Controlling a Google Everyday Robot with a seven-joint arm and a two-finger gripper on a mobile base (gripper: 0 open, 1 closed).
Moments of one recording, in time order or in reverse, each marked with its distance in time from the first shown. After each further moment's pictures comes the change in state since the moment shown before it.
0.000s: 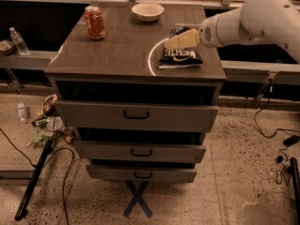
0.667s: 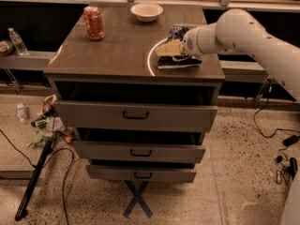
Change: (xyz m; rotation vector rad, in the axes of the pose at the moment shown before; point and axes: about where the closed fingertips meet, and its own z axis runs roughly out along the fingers) arm 0.014 0.007 0.071 -0.036 -0.011 -0.011
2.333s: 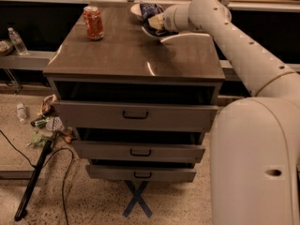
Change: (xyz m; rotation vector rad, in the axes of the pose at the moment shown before) arm -0.105 -0.021 0.095 0.017 -0.180 -0.143
